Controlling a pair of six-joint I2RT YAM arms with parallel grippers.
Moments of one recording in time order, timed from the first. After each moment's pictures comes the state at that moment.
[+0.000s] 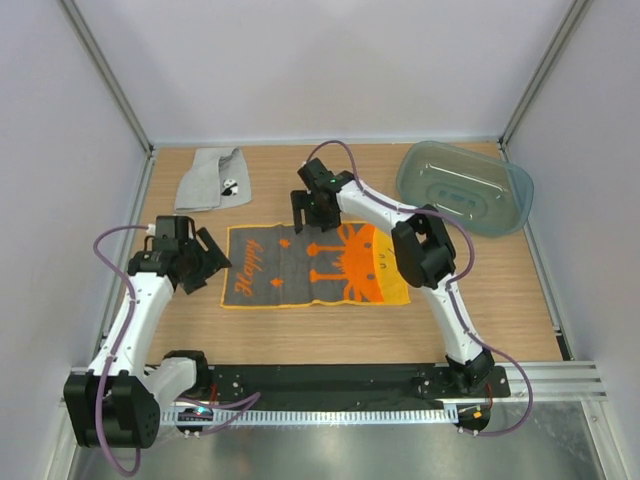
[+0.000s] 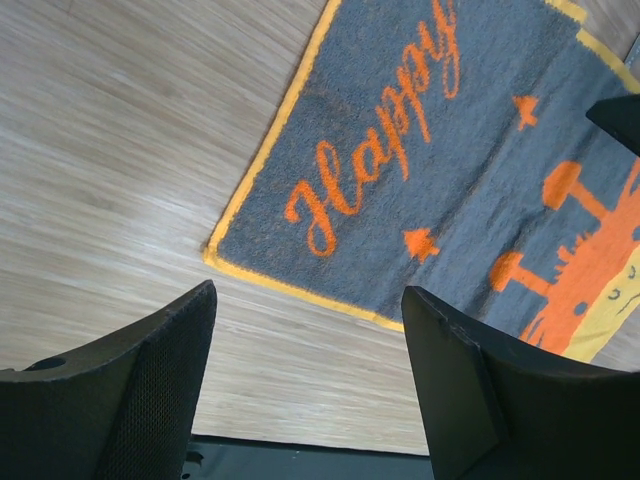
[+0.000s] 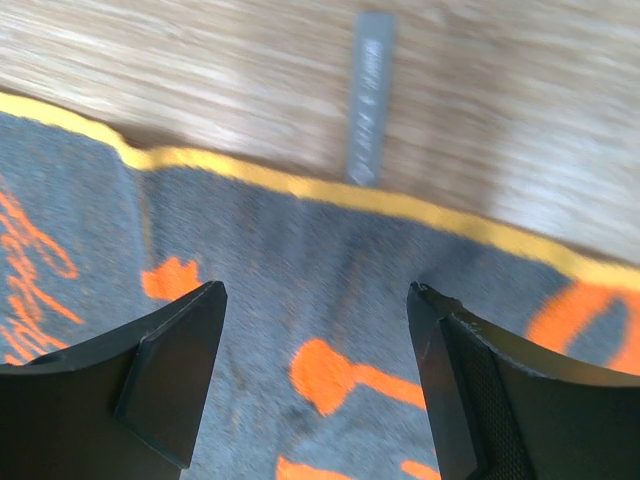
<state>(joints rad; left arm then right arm) -0.01 1.03 0.82 -0.79 0.06 -0.65 0.67 2.35 2.00 -0.71 -0.05 0.49</state>
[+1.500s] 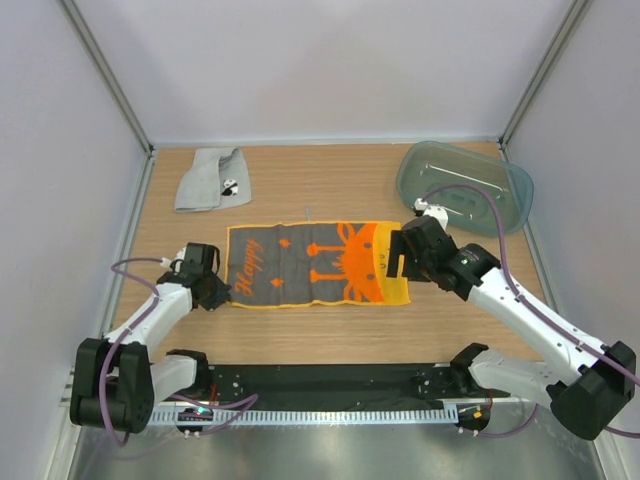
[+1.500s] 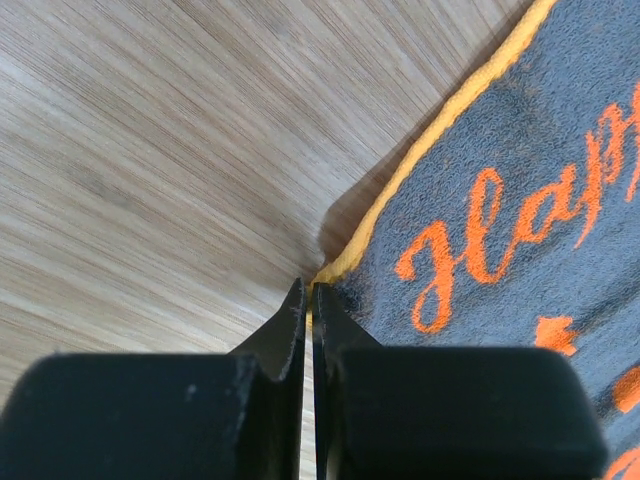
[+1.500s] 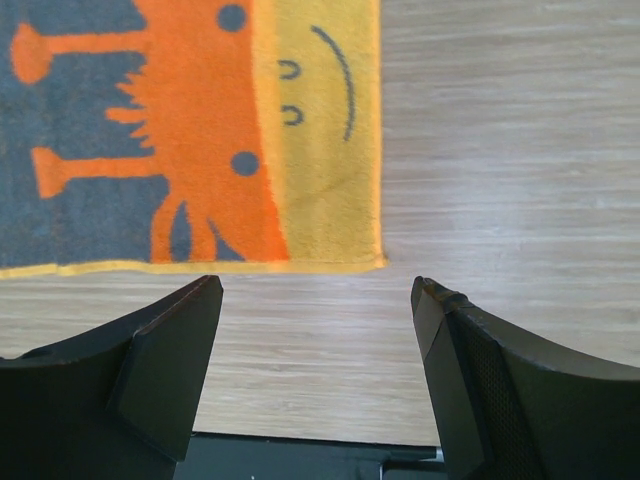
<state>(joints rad) -0.12 1.13 0.49 -0.50 -0.13 -0.89 0.63 1.06 0.93 -0.79 0.30 0.59</state>
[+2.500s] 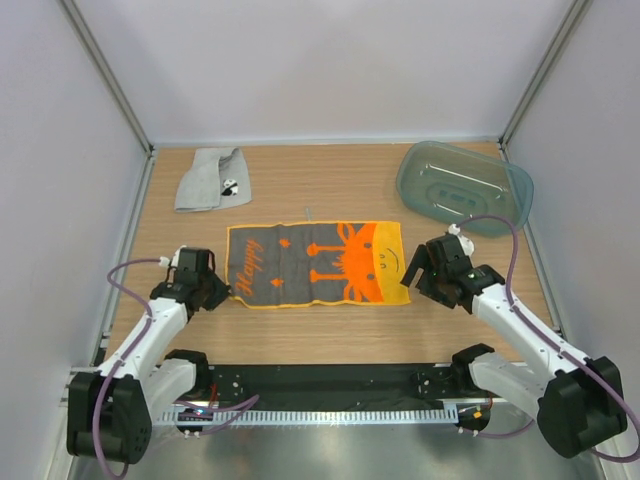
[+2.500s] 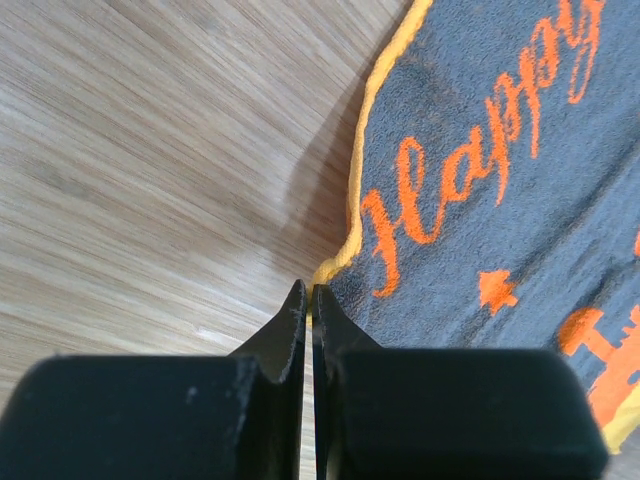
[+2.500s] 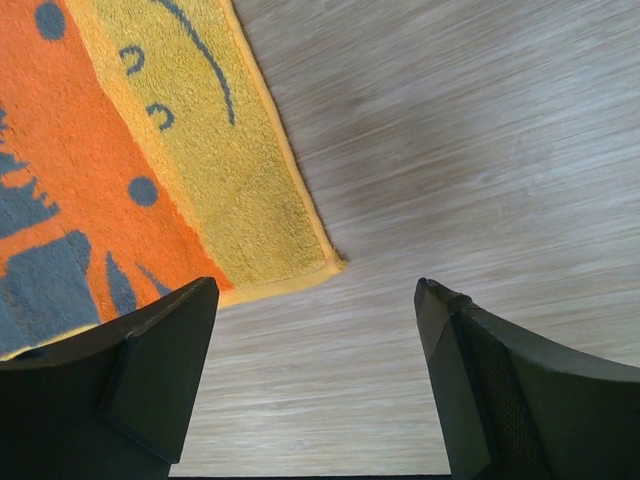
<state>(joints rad) -0.12 0.97 0.46 -0.49 -0.07 -0.86 0.37 0.98 0.60 -0.63 0.15 0.79</state>
